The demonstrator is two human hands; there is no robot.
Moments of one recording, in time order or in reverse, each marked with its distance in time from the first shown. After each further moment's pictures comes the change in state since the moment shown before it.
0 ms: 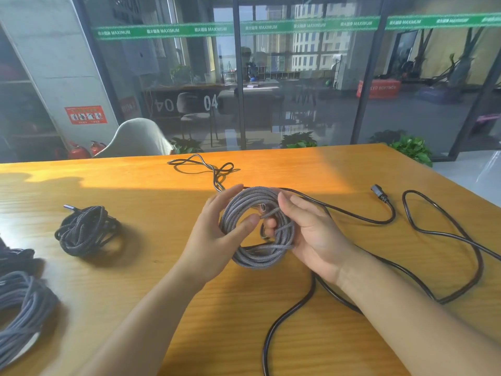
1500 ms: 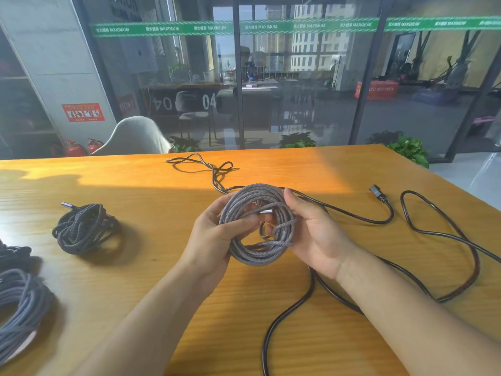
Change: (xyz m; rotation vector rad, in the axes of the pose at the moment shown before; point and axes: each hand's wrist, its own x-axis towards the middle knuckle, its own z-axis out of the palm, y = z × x) left_hand 0.000 0.012 0.011 -0.764 0.024 -0.286; right_hand 0.014 0.007 -0.016 0.033 0.023 0.037
